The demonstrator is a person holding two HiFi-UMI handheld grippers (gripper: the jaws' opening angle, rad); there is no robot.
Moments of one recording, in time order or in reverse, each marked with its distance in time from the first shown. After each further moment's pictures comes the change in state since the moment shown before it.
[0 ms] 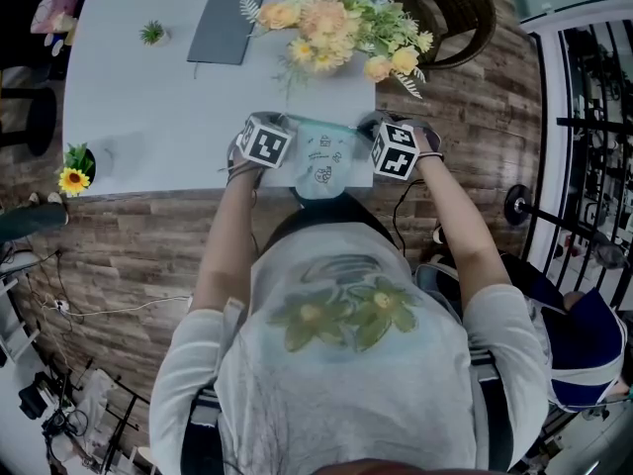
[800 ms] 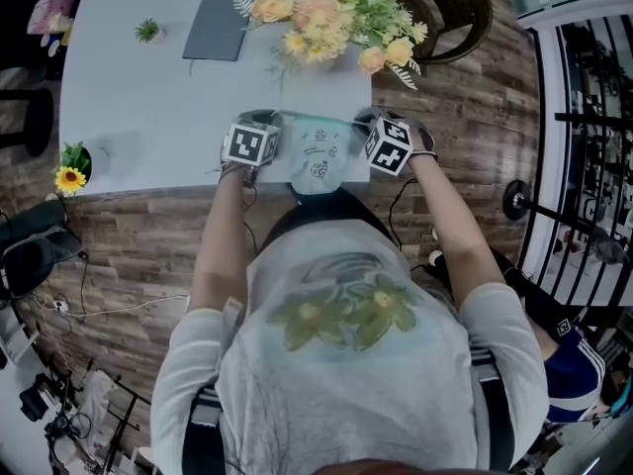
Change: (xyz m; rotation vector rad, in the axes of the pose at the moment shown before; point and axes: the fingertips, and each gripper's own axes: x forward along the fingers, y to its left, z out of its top) left arm -0.012 0.001 0.000 -0.136 -0.104 -0.091; right arm 0.009 -0.002 -0.006 0.139 -0.011 -0.051
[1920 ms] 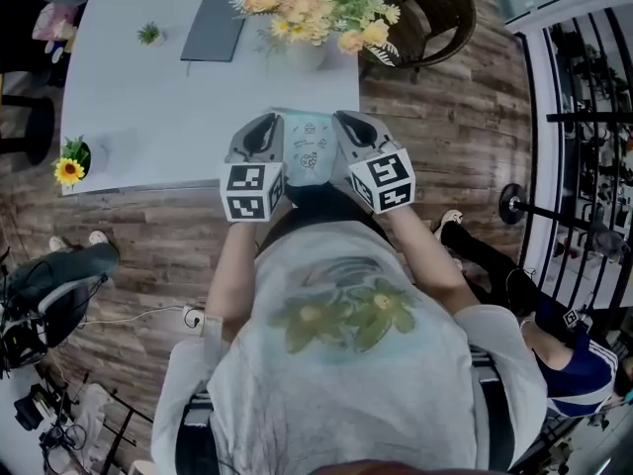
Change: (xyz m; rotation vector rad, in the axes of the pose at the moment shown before) left arm -0.133 -0.082 0.061 -0.030 -0.513 0.142; right arm -0.146 0.000 0.091 0.653 -0.703 -0.361
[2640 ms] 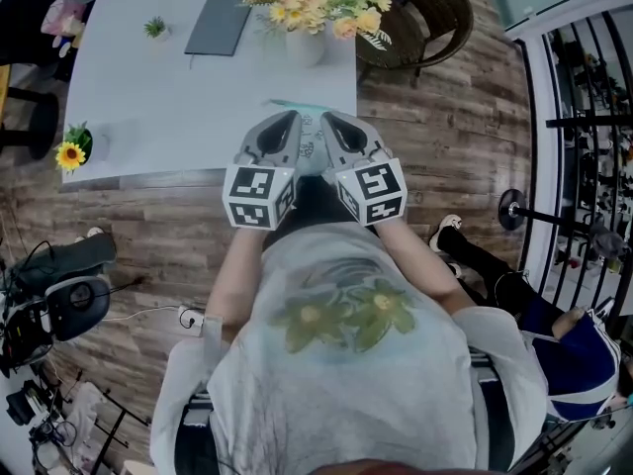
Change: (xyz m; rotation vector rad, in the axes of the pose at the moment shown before) left arm -0.033 -0.061 0.036 -0.029 -0.111 -0.093; right arm -0.034 0.037 0.032 0.027 -0.092 -0.023
